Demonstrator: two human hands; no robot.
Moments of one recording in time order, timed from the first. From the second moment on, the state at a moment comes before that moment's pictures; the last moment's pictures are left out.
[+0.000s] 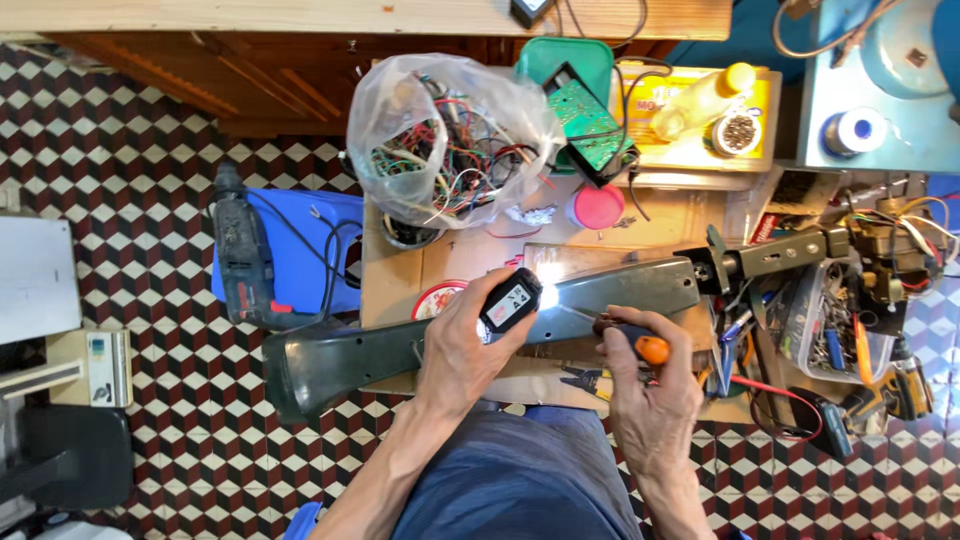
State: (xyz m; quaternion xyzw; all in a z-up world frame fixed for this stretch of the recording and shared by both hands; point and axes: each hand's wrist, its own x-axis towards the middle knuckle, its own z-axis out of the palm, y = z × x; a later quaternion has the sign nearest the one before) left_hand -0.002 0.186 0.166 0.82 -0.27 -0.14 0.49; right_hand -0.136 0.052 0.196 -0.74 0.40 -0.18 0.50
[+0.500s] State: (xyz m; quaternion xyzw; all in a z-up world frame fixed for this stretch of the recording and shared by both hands) left_hand 0.003 0.174 0.181 0.84 -0.27 -0.16 0.43; right_hand -0.122 0.029 0.178 -0.79 0.37 -0.12 0.47
